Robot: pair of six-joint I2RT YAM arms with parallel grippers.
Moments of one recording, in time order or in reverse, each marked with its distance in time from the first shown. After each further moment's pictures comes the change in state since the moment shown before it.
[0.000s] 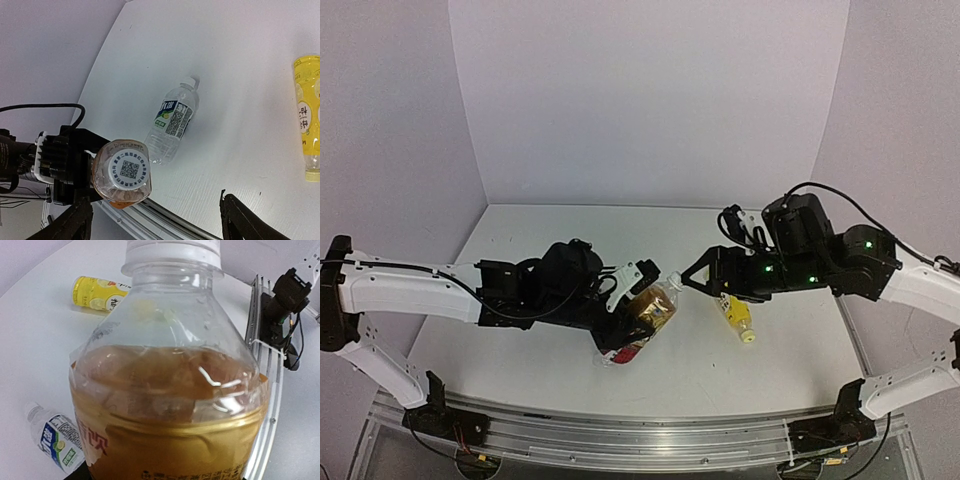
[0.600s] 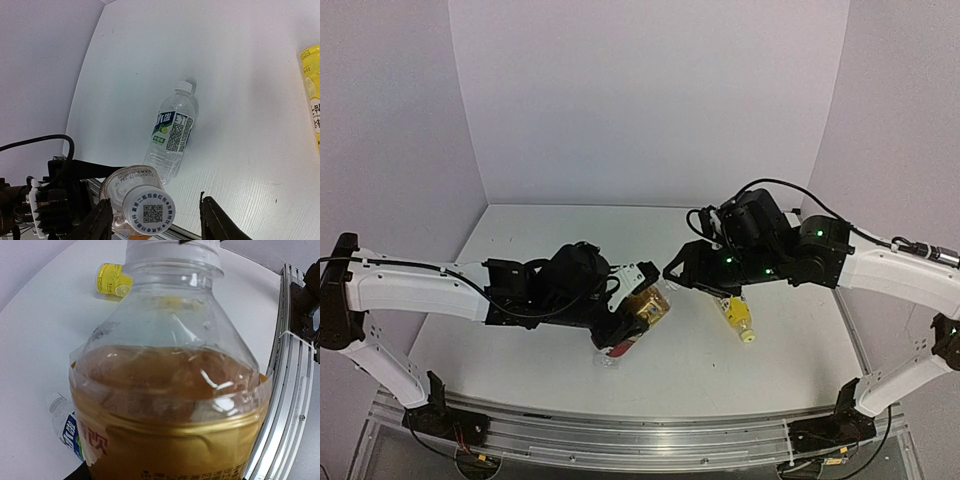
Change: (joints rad) left arm 0.000 0.039 0.028 -0.052 -0.121 0.041; right arm 0.000 0.207 0.100 0.045 0.045 0.119
